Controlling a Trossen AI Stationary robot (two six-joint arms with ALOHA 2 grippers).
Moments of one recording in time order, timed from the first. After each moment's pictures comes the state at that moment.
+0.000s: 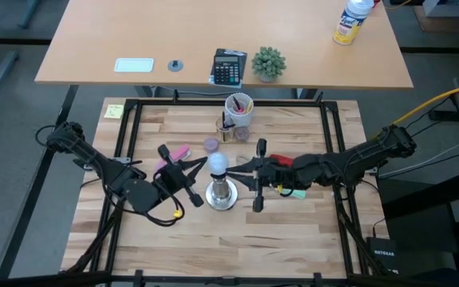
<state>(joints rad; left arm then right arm) -0.58 1.42 1.33 -0.05 -1.29 0.11 0.37 1.45 1.29 0.21 0.44 -0.05</state>
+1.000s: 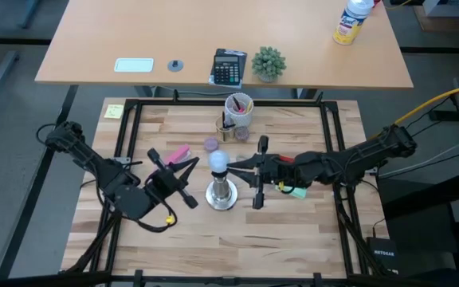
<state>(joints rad) -0.66 1.41 1.33 -0.05 -1.44 0.16 0.37 1.43 1.29 0.24 0.45 -0.06</state>
